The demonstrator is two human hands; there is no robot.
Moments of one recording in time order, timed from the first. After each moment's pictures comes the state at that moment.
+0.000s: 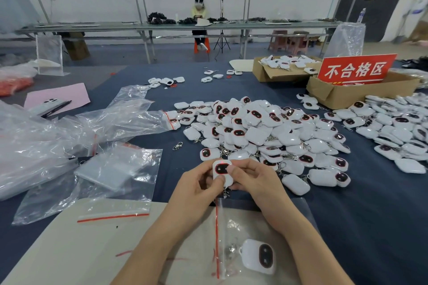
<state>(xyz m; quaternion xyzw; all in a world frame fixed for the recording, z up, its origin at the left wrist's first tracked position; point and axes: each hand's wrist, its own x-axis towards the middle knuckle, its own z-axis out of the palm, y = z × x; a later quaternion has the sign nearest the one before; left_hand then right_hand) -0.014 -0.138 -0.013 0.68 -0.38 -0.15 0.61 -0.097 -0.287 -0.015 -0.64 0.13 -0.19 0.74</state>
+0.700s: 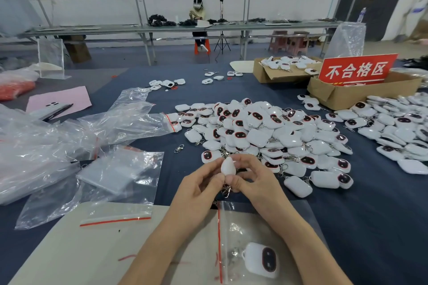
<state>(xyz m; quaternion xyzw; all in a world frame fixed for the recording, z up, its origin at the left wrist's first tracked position) -0.015 -0.140 -0.014 0.66 -0.34 -0.18 0.64 -0.094 -0.286 -0.017 -0.70 0.11 -0.21 0.67</state>
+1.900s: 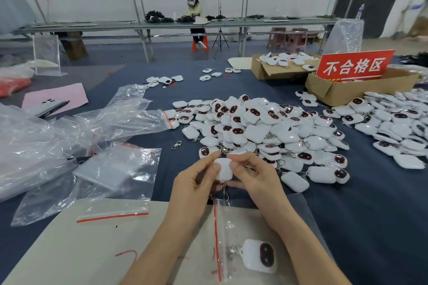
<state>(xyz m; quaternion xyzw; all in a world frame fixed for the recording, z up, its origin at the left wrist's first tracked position) -0.019 -0.149 -0.024 0.65 -0.26 -0.13 0.70 -0.095 -0.280 -0.015 -0.63 0.12 -0.24 0.73</state>
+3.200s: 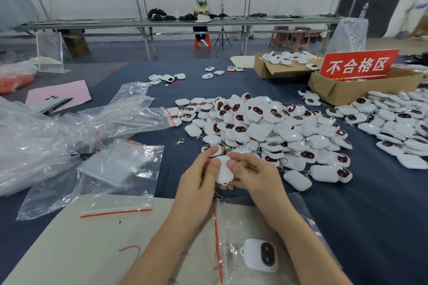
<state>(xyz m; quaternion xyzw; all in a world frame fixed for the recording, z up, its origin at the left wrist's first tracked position) -0.020 -0.147 -0.023 0.70 -0.29 -0.10 0.65 -0.093 -0.275 -0.016 -0.61 0.12 -0.24 0.74</state>
